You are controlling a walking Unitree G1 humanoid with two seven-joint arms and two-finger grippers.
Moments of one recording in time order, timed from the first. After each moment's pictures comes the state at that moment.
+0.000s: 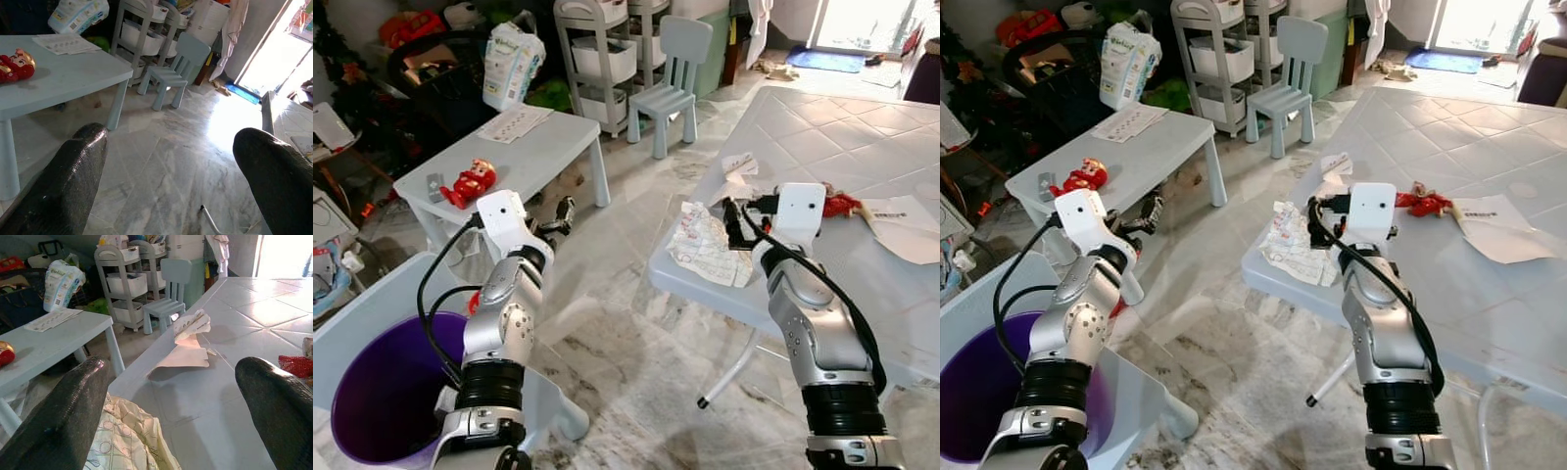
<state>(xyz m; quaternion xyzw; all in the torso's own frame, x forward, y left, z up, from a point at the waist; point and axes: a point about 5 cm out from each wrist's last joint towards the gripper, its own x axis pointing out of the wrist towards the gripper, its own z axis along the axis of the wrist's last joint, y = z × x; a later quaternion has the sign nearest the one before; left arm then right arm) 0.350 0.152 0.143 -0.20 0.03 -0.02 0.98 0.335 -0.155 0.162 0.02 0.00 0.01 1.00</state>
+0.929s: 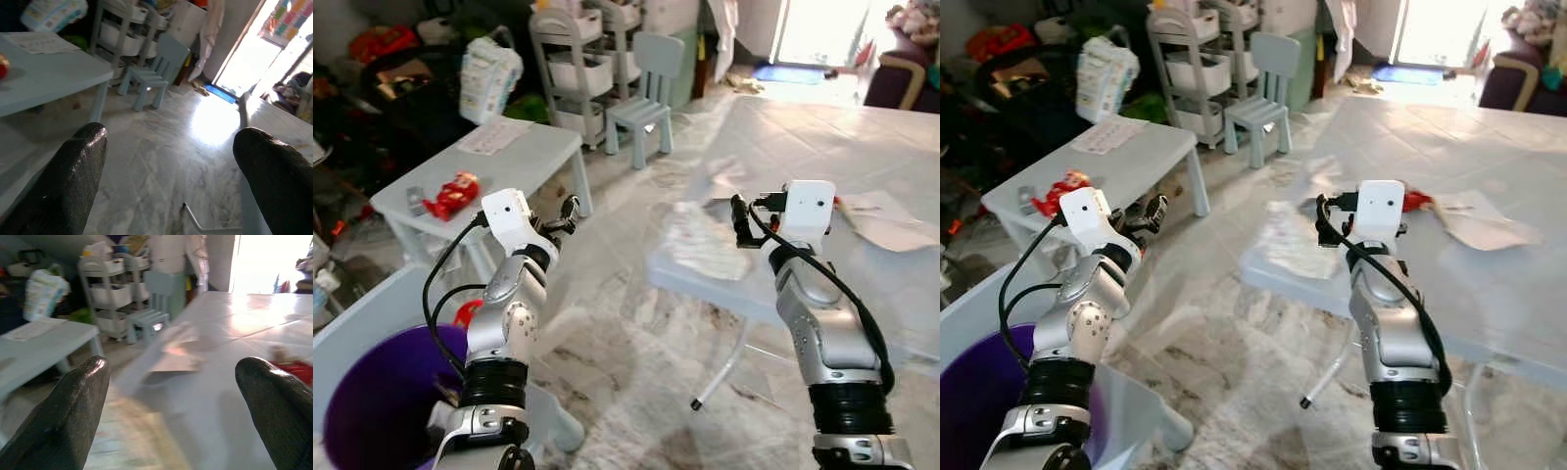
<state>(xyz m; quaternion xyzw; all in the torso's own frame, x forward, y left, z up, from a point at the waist) 0.351 0.150 0.144 -0.21 0.03 -0.03 0.98 0.336 -0.156 0.165 0.02 0.00 0.00 1.00</state>
